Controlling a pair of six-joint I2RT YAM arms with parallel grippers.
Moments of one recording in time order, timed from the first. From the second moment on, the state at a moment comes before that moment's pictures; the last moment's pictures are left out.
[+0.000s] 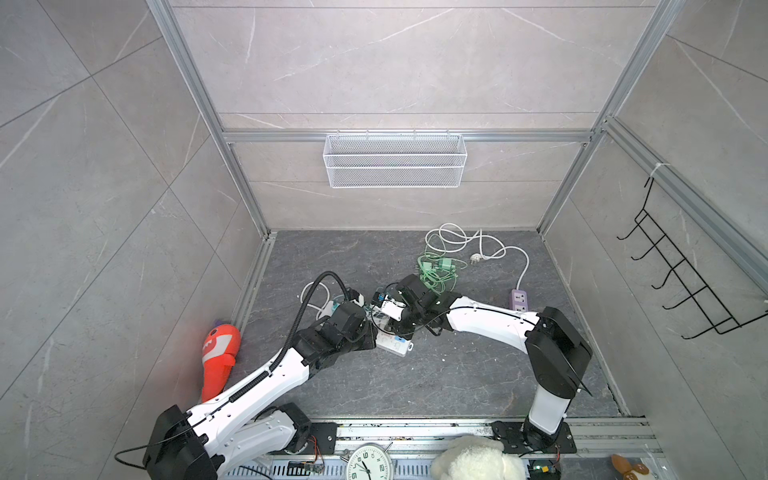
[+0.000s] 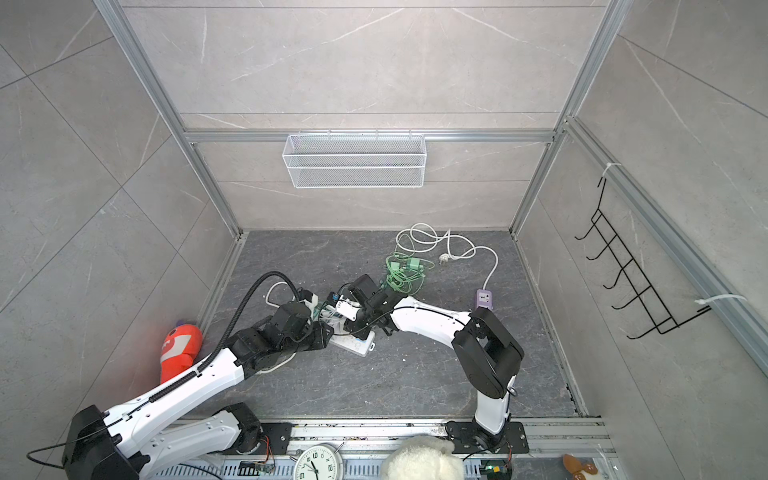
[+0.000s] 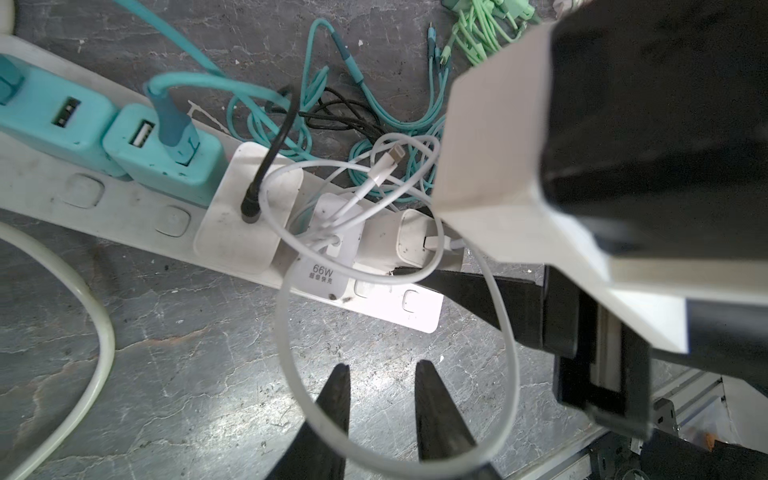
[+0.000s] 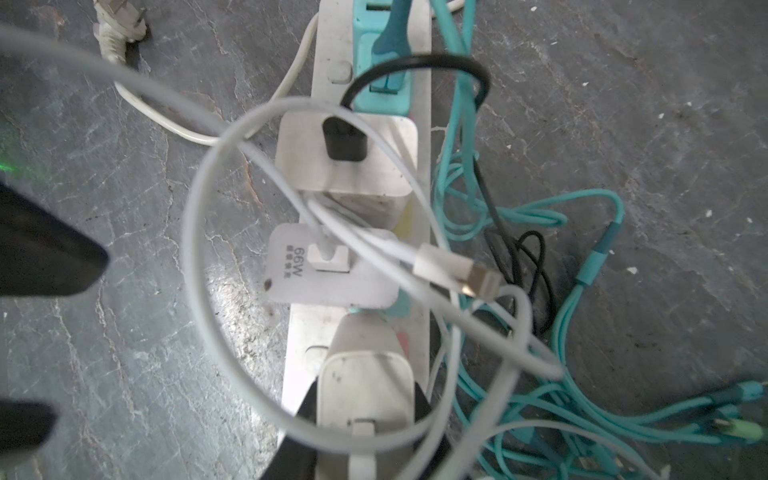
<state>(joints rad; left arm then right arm) -0.75 1.02 0.74 -0.54 -0.04 -0.71 0.83 1.81 1.26 -0.38 -0.23 -0.33</state>
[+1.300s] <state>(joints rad) -0.75 0.96 0.71 -0.54 -0.05 -0.71 0.82 1.84 1.31 -0.45 -0.26 -0.33</state>
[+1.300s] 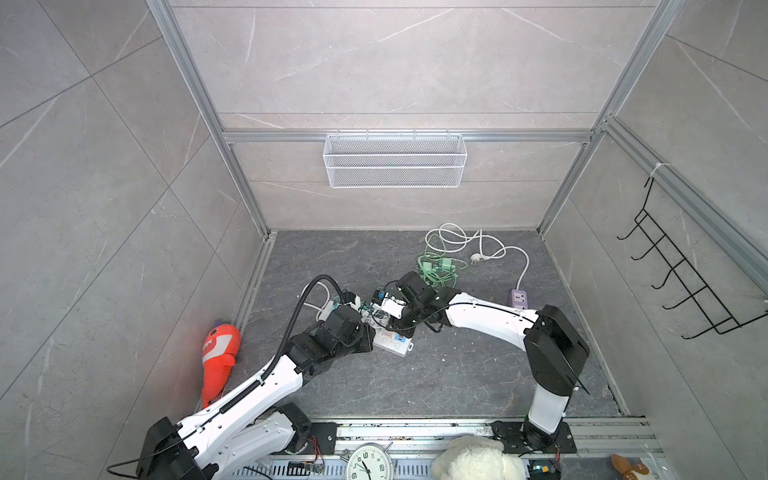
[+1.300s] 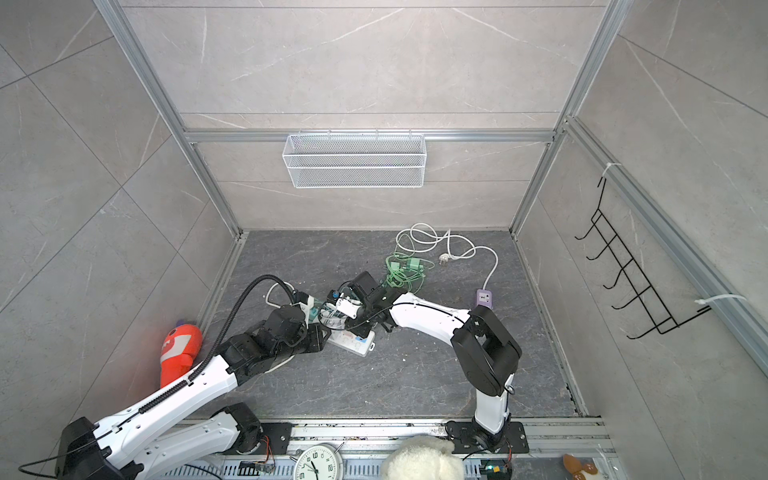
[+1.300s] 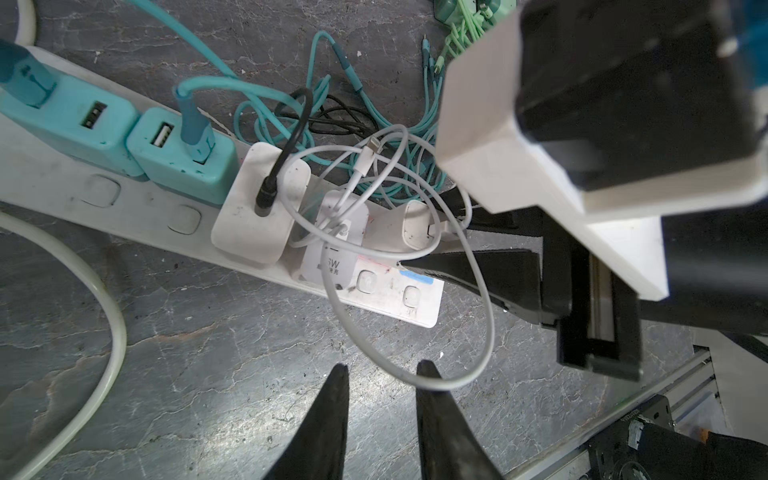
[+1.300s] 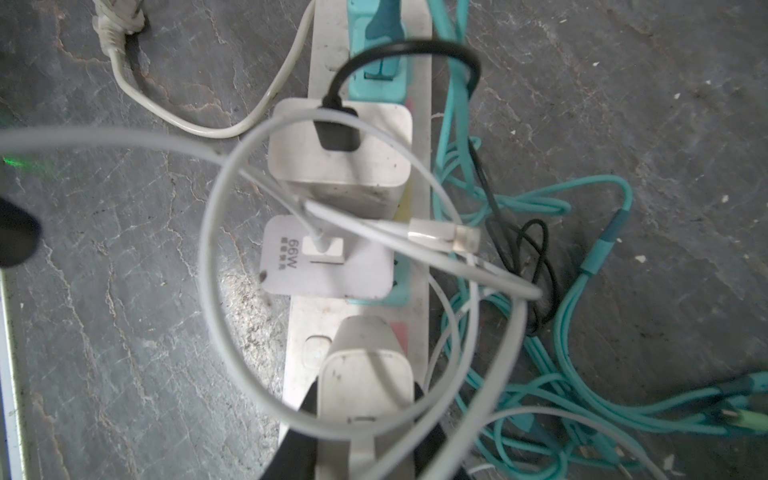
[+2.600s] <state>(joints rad) -0.67 0.85 0.69 -0.67 -0.31 -0.72 0.97 2.15 1.69 -0.49 -0.11 -0.11</state>
